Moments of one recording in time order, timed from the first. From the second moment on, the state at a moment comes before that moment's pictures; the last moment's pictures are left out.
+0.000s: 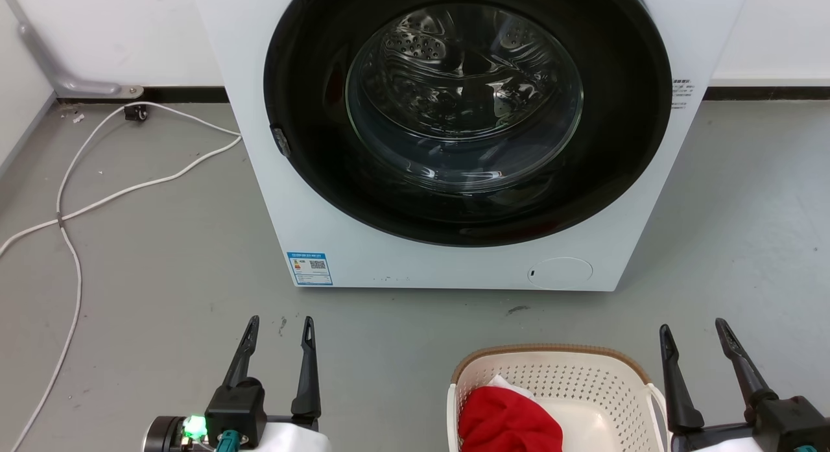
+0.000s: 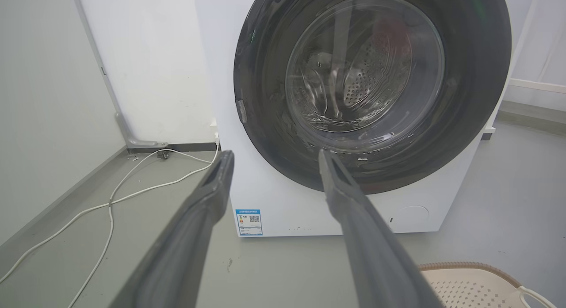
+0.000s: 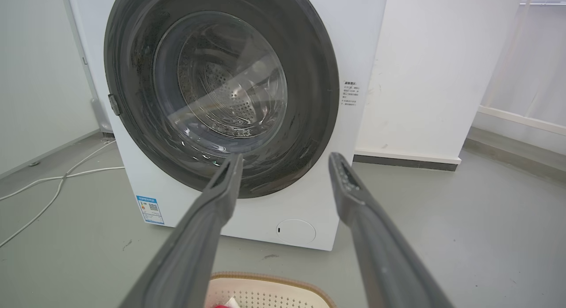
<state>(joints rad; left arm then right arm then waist) 0.05 0.05 -0.14 0.09 -0.04 0.08 -0.26 0.15 -0.05 -0.05 -0.02 -0.01 0.13 -0.26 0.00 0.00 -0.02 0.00</state>
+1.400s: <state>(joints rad) -0.37 0.05 -0.41 0.65 -0.09 -0.08 -0.26 -0.16 -0.05 -0.30 0.34 -0.18 0.13 -0.26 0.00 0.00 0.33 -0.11</state>
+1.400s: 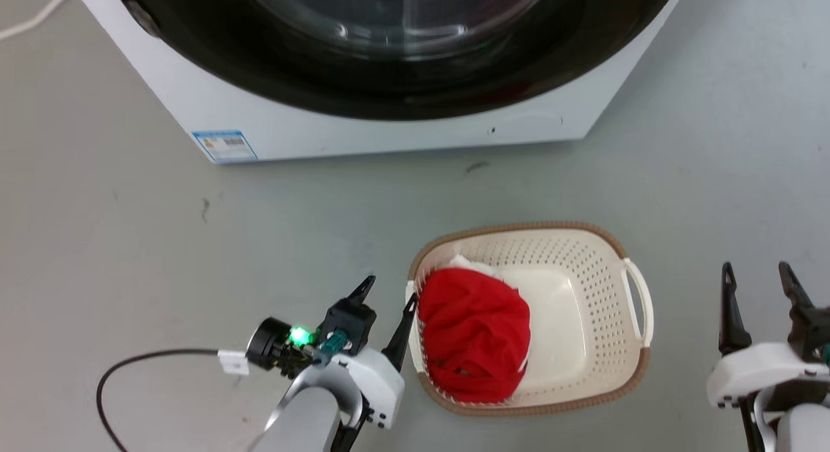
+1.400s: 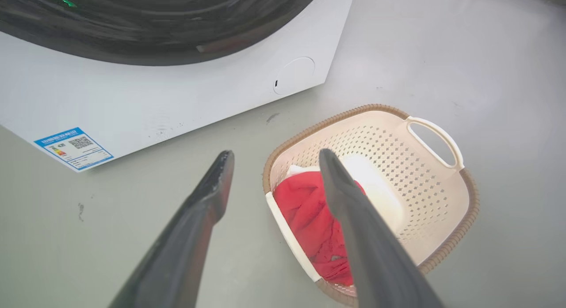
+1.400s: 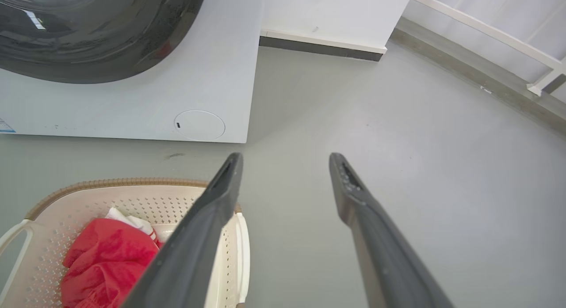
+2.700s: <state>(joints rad) -0.78 0.05 -0.53 1.07 -0.15 -0.11 -0.27 -0.61 -0.05 -0.38 0.86 -0.38 0.13 -0.26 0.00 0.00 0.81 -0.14</state>
